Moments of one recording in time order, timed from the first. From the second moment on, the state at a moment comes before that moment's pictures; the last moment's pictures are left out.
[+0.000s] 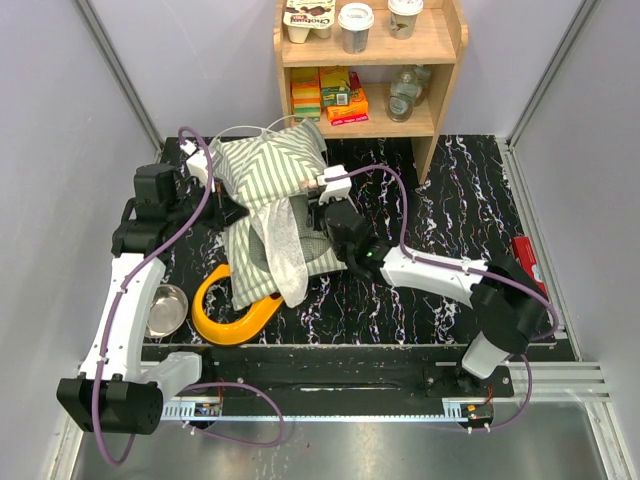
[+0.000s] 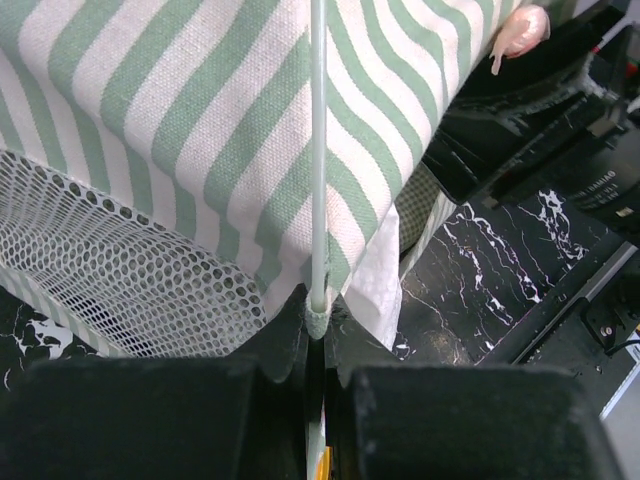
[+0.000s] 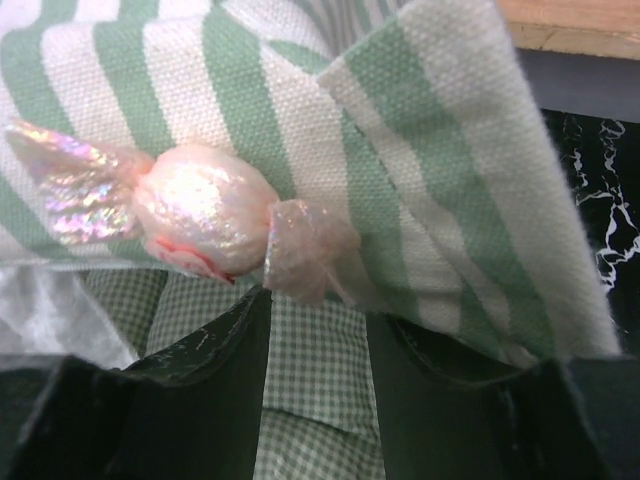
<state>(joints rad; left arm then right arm) -0.04 1.07 1.17 -0.63 0.67 0.00 0.94 1.63 1.08 0.42 0.57 0.16</state>
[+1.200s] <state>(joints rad) -0.05 1.07 1.17 -0.62 0.68 -0.02 0.80 1.36 1.03 0.28 -0.21 0.13</state>
